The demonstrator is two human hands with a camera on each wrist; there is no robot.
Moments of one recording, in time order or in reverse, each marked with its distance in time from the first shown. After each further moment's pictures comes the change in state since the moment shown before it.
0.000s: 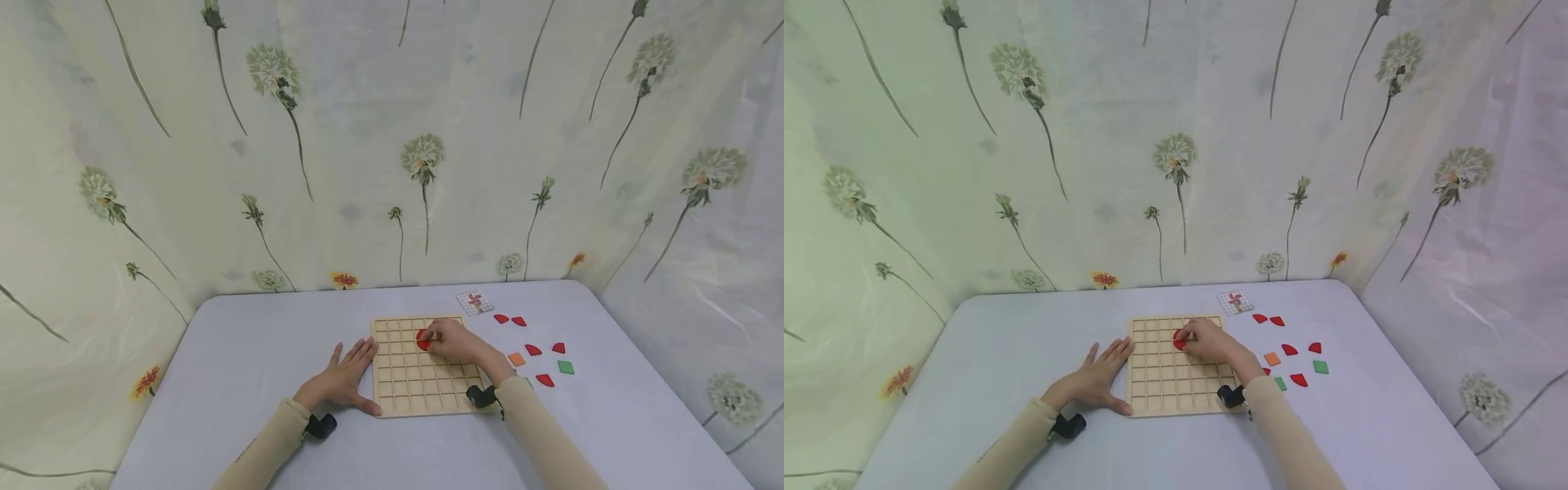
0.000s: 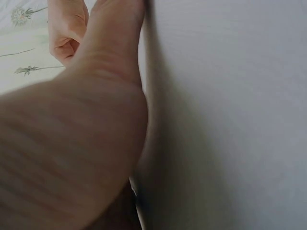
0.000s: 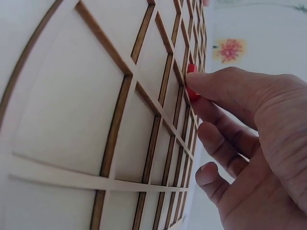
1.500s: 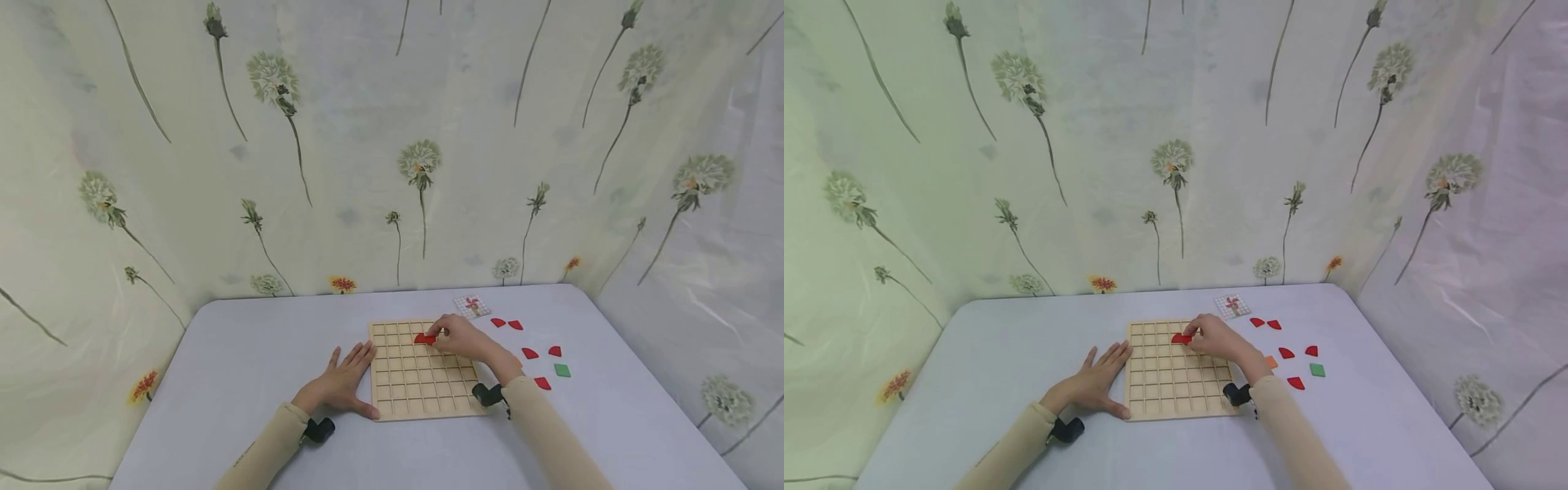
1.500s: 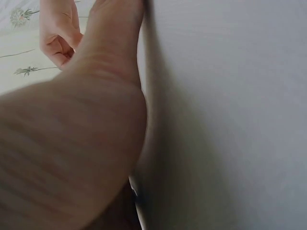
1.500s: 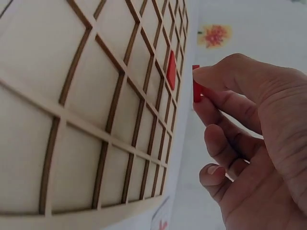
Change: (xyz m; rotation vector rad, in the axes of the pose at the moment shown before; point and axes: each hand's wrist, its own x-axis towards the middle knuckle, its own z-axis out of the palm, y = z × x) left_hand 0.000 0.001 0.002 0.001 0.001 0.000; right_hand -0.009 0.004 -0.023 0.007 0.051 0.013
